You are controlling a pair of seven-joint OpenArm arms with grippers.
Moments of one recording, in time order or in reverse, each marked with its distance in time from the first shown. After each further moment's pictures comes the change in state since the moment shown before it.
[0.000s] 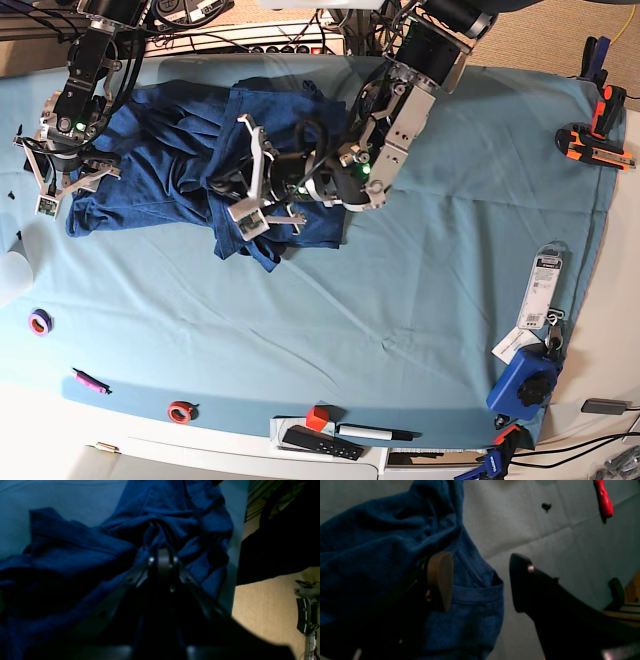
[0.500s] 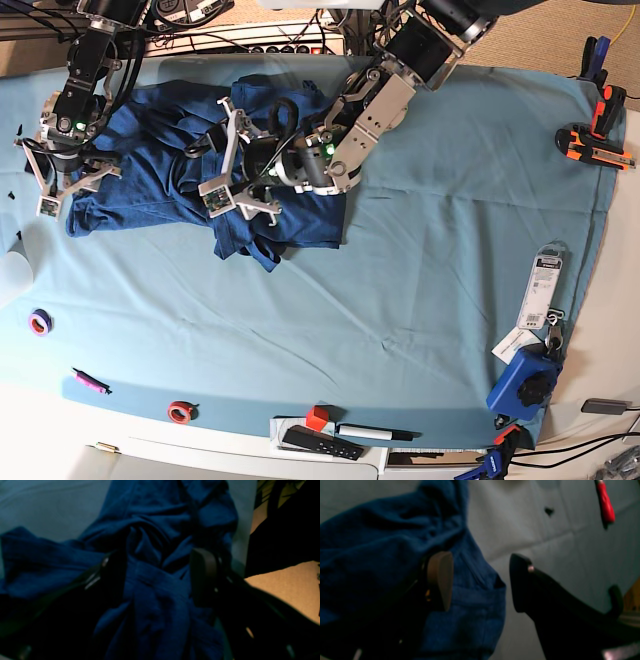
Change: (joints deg) left arm -1.3 0.0 9.1 0.0 8.0 6.9 -4.2; right arm 0.0 0.1 0.1 0.0 -0.7 2.4 2.5
